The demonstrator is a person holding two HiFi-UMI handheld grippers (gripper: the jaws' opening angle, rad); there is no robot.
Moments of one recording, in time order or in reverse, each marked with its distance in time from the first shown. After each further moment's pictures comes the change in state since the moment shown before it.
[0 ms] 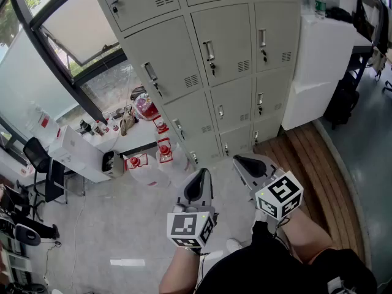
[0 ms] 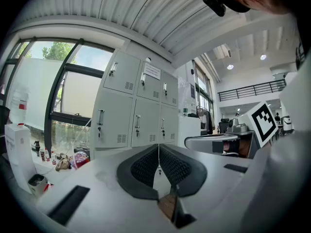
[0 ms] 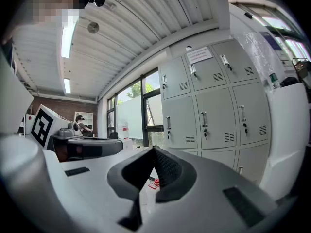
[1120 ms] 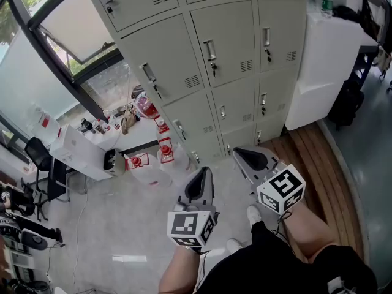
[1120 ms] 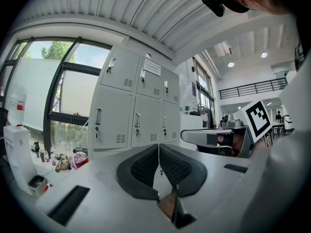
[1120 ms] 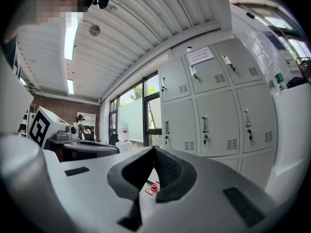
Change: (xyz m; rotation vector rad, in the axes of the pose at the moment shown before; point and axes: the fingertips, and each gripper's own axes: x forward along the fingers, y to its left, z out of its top) left arm 0.037 0.005 0.003 0.012 0.018 0.002; right arm 0.026 -0.038 0.020 -0.028 -0.045 0.028
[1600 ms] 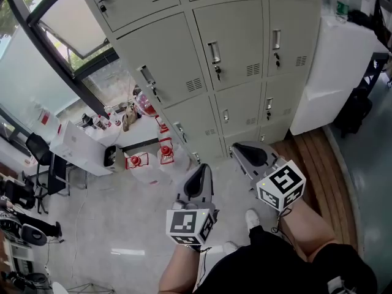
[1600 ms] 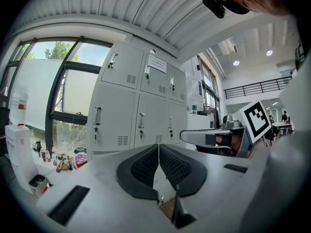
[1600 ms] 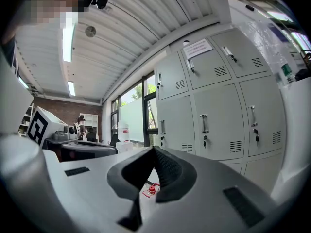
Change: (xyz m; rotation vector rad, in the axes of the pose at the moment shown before) left arm 0.060 0.021 0.008 -0.011 0.004 0.053; right arm 0.045 -0.055 0.006 0.013 0.010 0.045
